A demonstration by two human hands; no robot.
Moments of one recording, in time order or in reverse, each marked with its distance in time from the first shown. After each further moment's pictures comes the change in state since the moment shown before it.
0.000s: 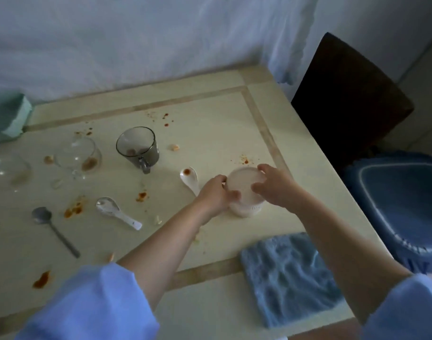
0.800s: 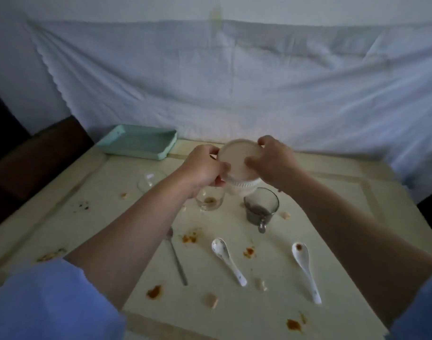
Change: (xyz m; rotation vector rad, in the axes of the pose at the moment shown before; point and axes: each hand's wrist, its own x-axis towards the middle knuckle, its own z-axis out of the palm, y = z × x) left_hand -0.107 0.010 -0.317 -0.330 0.501 0.171; right_hand -0.013 -0.338 0.042 -0.015 0.127 -0.578
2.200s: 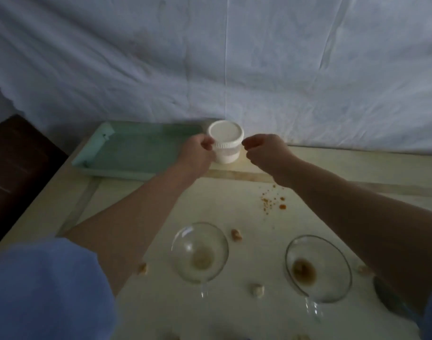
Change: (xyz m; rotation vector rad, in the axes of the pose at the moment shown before) left_hand 0.359 -0.147 -0.195 0.198 0.109 0.038; right_hand 0.304 -0.055 0.263 0.380 -0.117 0.291
